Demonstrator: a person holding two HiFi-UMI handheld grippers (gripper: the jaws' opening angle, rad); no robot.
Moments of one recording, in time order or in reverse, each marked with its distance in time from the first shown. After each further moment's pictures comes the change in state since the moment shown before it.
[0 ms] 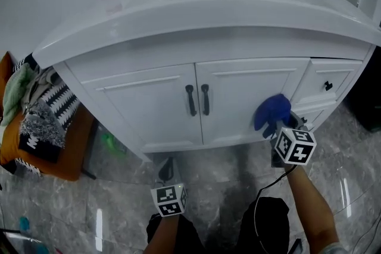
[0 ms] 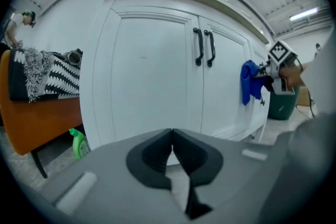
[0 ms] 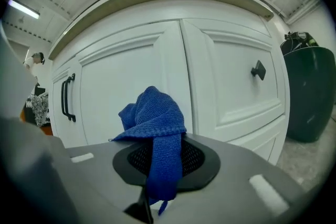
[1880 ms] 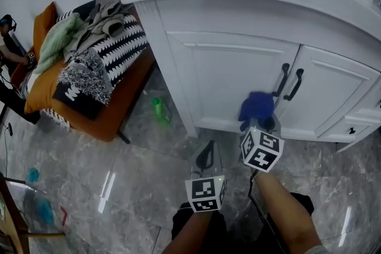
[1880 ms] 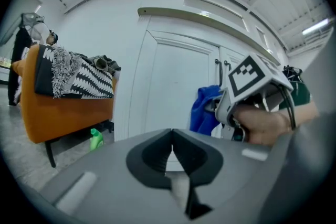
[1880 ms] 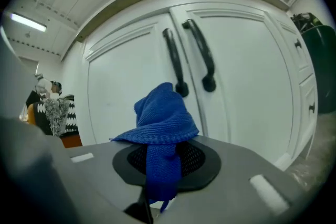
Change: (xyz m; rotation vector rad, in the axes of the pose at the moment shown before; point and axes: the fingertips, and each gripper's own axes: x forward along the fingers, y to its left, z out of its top) left arm -0.059 0.061 0.025 -0.136 -0.108 0.090; right arm 0.026 0.300 -0.055 0.097 -0.025 0.143
